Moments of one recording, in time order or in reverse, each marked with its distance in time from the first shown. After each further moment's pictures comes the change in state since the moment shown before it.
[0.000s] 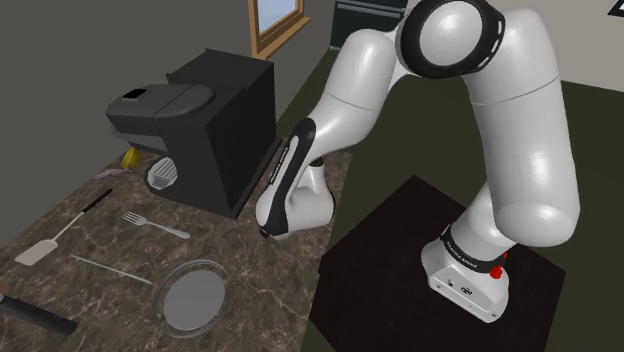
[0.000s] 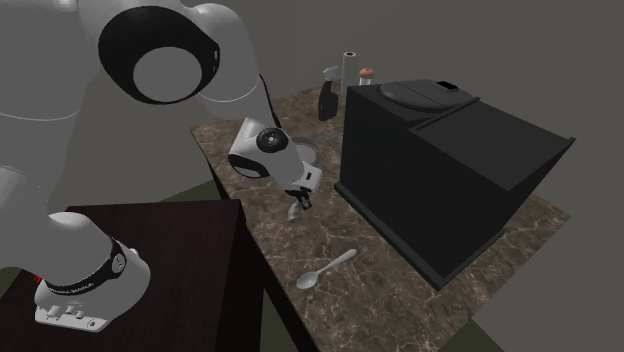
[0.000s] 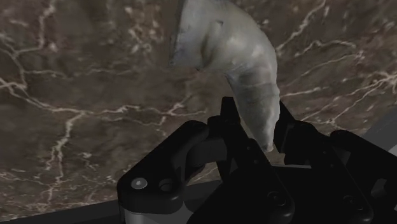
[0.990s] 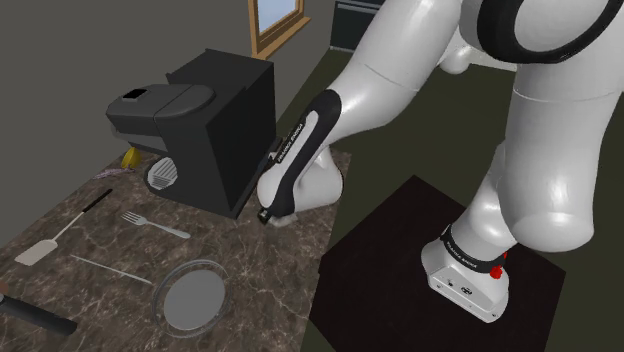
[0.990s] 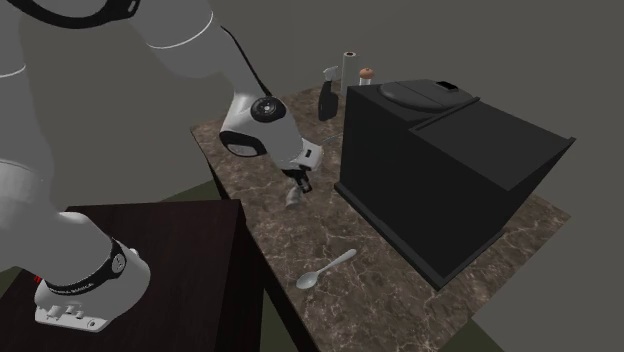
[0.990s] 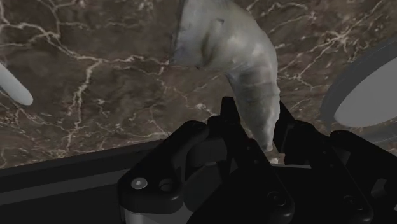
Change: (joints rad) arm 0.241 -0.295 -0.231 -0.098 0.045 -0.223 0.091
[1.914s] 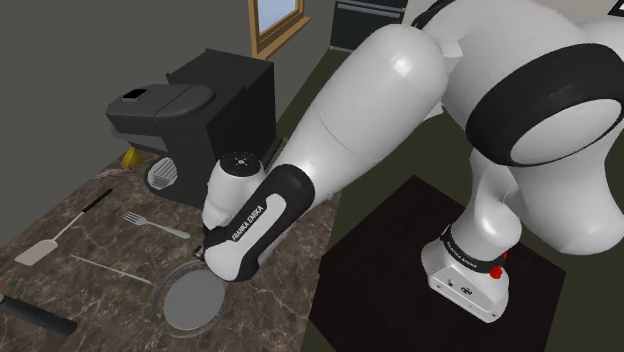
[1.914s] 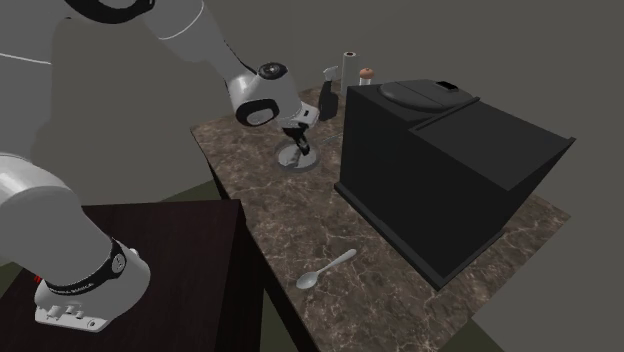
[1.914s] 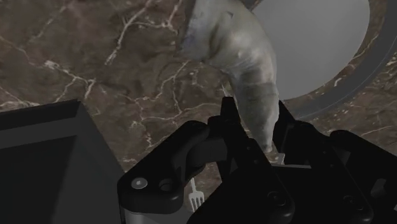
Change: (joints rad) arm 0.633 0.181 -0.445 0.334 -0.233 -0.191 0.537
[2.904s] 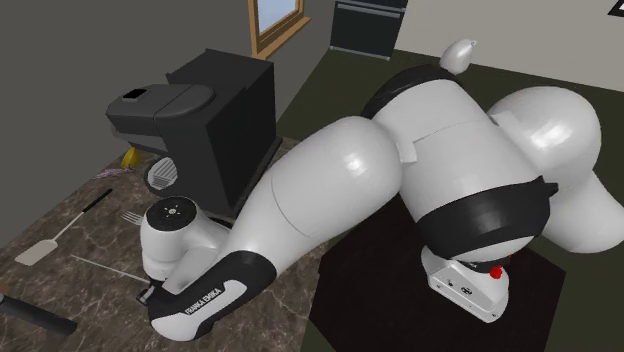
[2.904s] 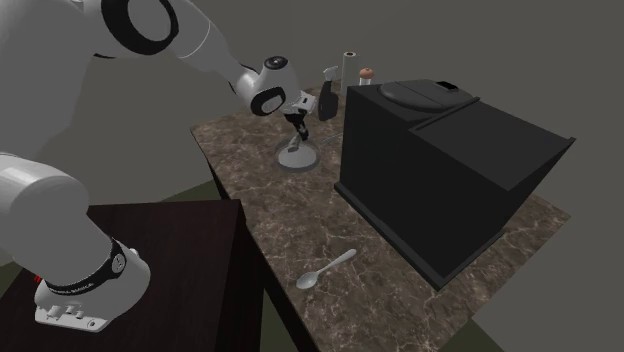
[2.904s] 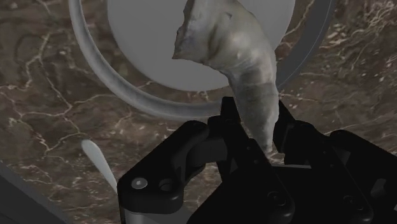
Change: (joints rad) arm 0.163 0.290 -0.105 0.415 -0.087 -0.157 0.270
